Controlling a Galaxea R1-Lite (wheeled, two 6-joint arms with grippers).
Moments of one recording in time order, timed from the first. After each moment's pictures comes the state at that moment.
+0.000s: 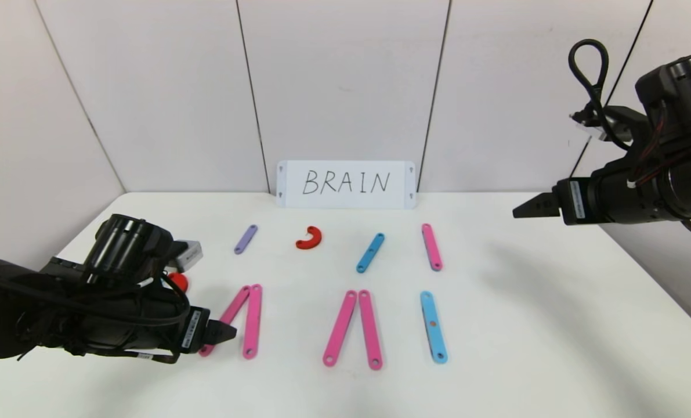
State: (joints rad) left arm -0.26 1.63 -0.71 0.00 -0.07 -0.09; right arm 0.21 1.61 -1.31 0.44 -0.04 0.12
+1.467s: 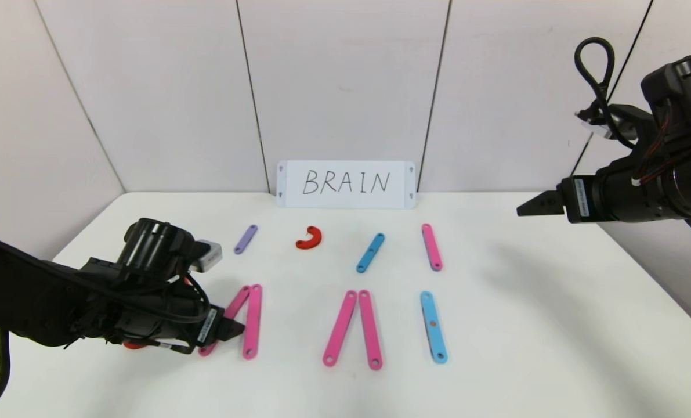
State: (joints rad) left arm -0.26 1.76 -0.72 -0.13 -0.04 0.05; right arm 0.19 1.60 -1.31 0.44 -0.03 0.12
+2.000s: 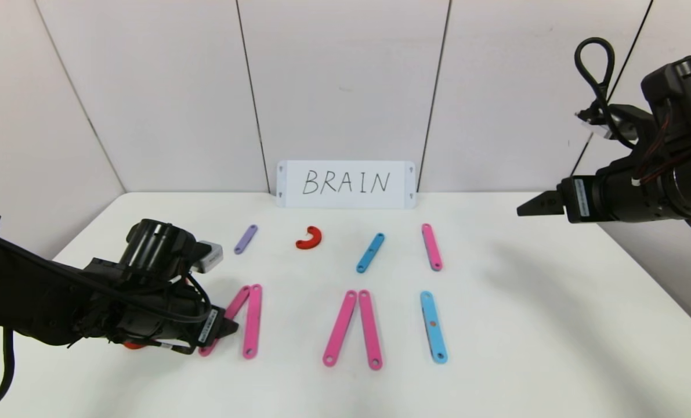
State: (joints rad) left arm -0.26 1.77 -0.72 -0.13 -0.04 0.05; right arm 0.19 1.60 -1.31 0.44 -0.03 0.12
